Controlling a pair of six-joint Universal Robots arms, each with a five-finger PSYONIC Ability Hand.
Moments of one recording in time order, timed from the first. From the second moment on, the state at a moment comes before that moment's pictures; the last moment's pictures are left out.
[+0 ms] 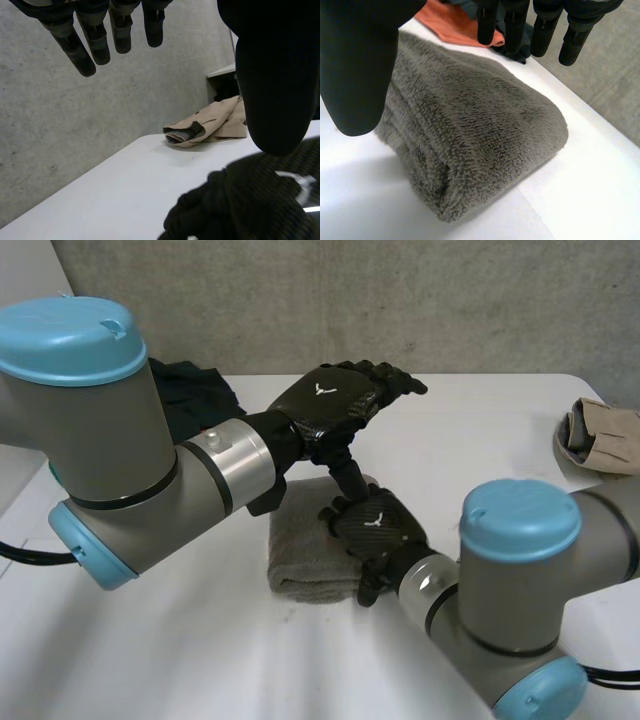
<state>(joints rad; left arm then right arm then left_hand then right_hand) 4.10 -2.02 -1.14 3.08 -1.12 3.18 2.26 -1.09 1.57 -0.14 1.48 2.75 0.19 0.21 0.21 0.20 0.05 0.27 0.25 0.26 0.27 0.07</state>
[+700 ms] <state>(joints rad) 4.09 -2.00 -1.14 3.09 -1.14 3.18 2.33 -0.91 1.55 -0.38 1.61 2.67 0.19 0.21 0.21 0.20 0.05 0.28 0.25 0.26 0.27 0.11</state>
